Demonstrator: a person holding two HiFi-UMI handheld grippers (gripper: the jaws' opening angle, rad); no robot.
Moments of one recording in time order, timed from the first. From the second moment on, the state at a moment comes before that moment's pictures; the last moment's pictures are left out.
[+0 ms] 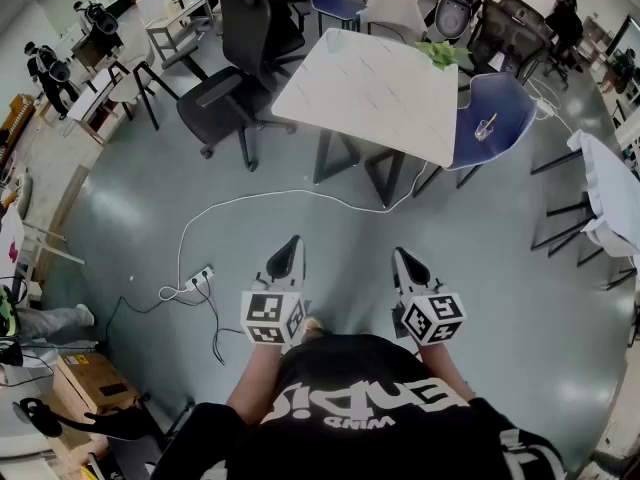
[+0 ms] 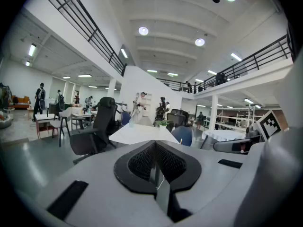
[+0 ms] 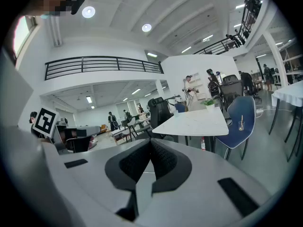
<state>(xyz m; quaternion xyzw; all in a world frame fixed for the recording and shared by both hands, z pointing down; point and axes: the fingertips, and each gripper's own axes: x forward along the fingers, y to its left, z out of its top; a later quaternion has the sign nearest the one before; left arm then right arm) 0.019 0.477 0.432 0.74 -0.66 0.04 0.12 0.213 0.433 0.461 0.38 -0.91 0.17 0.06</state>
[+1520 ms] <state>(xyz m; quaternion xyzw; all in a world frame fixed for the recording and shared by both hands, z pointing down) -0.072 0.390 0.454 0.77 -0.63 0.04 0.10 0.114 0.375 0.462 0.36 -0.91 0.18 -0.04</state>
